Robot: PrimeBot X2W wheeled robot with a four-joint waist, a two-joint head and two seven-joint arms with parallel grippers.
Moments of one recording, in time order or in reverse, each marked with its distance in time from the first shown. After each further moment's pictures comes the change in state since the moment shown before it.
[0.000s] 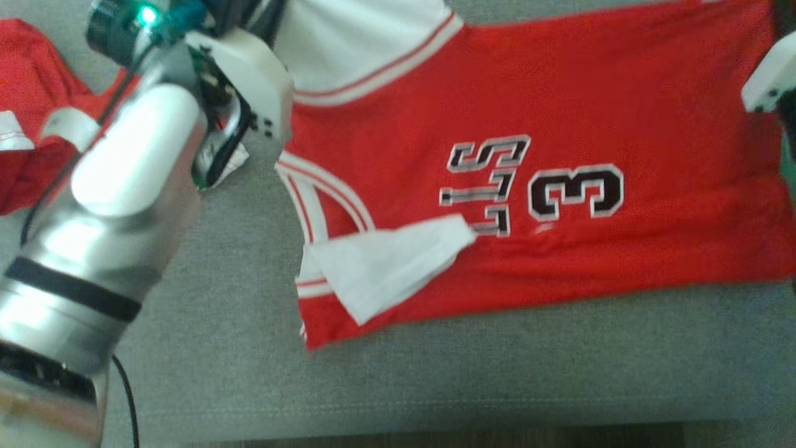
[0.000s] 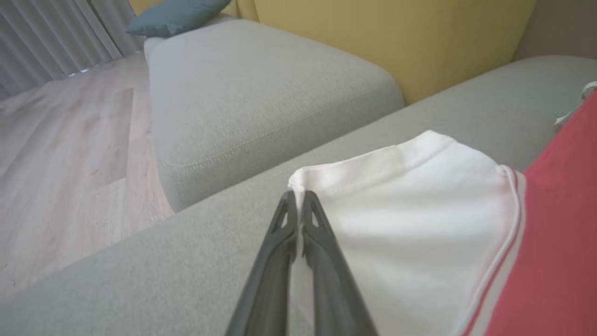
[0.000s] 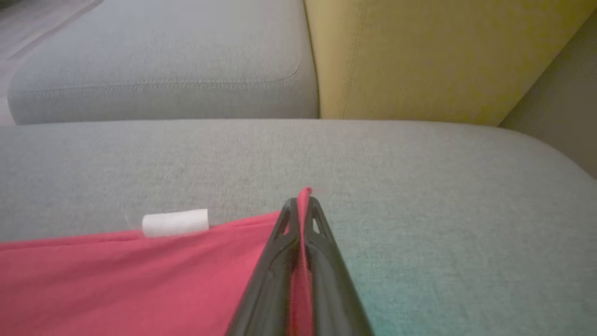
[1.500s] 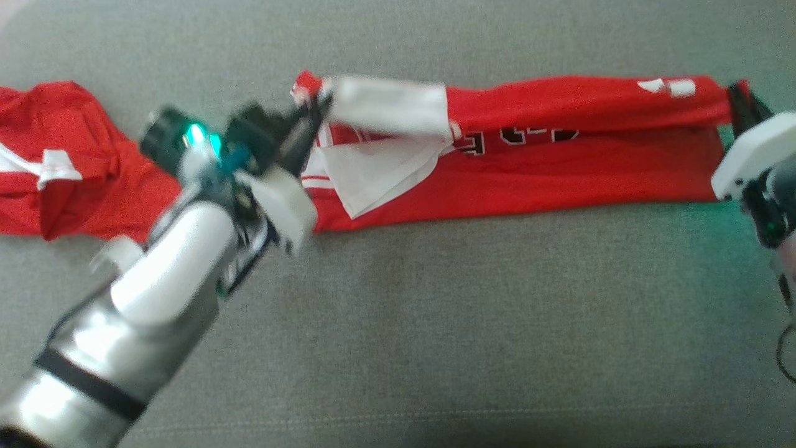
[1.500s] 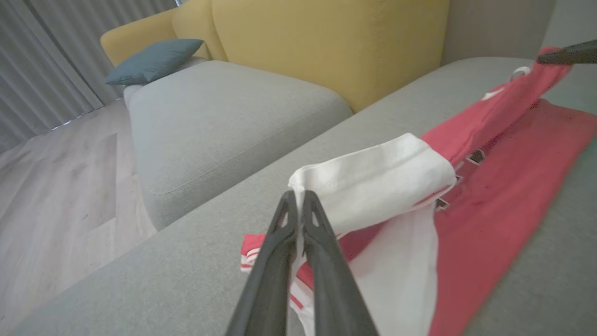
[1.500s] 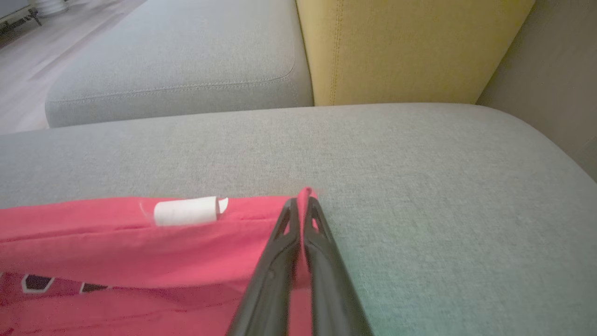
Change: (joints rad) left arm 0.218 0.064 -0.081 -0.155 0.053 0.013 -0.075; right arm 0.161 -0.010 0.124 0.018 0.168 0.000 -0.054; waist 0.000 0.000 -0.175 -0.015
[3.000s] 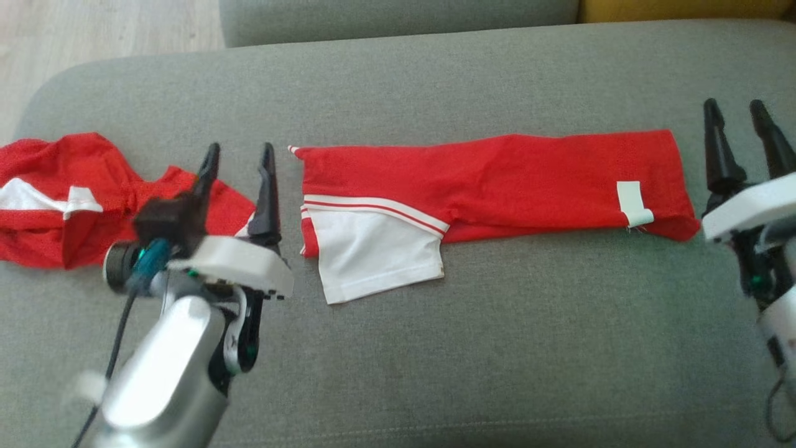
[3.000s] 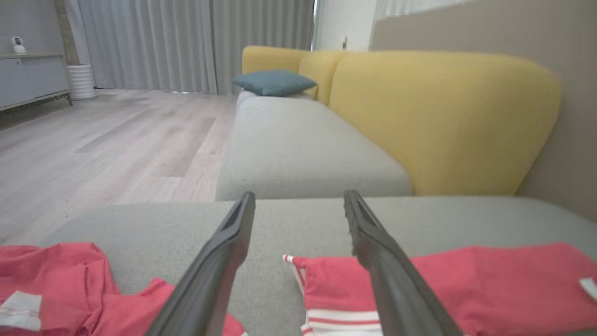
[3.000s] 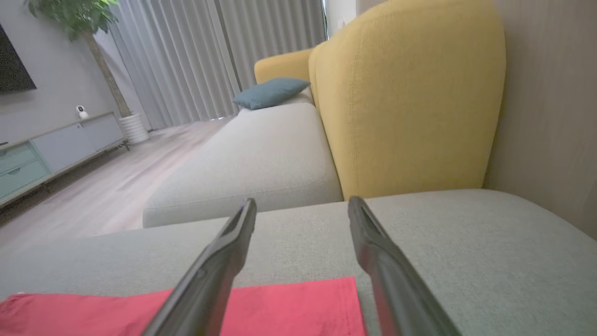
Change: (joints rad) left arm 0.384 -0.056 0.291 -0.213 -0.111 0.291 -0.079; right arm 0.265 -0.055 -0.003 -0.361 0.171 0.000 -0.164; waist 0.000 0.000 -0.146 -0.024
